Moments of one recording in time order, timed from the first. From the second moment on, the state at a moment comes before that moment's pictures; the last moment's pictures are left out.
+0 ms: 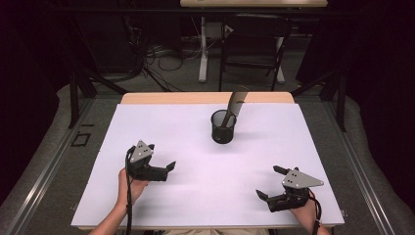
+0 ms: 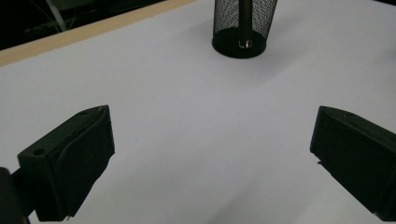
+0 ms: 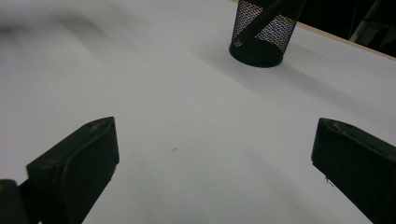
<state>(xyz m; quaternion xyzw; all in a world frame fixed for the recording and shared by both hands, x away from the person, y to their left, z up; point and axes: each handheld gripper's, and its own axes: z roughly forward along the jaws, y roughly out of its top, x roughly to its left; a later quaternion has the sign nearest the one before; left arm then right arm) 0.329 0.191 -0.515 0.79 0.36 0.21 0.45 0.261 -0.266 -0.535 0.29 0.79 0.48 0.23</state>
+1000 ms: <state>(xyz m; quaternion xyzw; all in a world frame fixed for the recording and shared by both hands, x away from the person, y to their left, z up) 0.282 0.205 -0.536 0.80 0.36 0.22 0.42 0.261 -0.267 -0.535 0.29 0.79 0.48 0.23</state>
